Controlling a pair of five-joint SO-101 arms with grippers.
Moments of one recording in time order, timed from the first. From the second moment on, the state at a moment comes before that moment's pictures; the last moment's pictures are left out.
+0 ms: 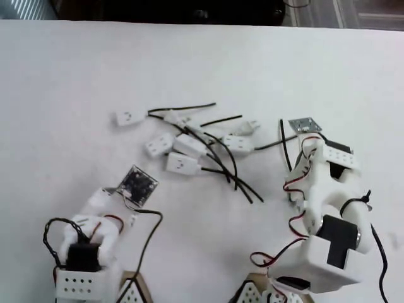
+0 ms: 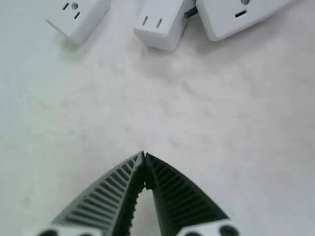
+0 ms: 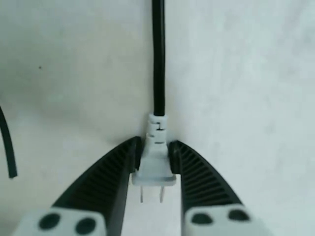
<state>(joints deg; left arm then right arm) -2.9 -103.7 97.2 67.1 -34.2 16.4 2.9 37.7 61.5 33.2</state>
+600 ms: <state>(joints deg) -2.9 -103.7 97.2 67.1 -34.2 17.0 -13.9 38.5 73.1 33.3</state>
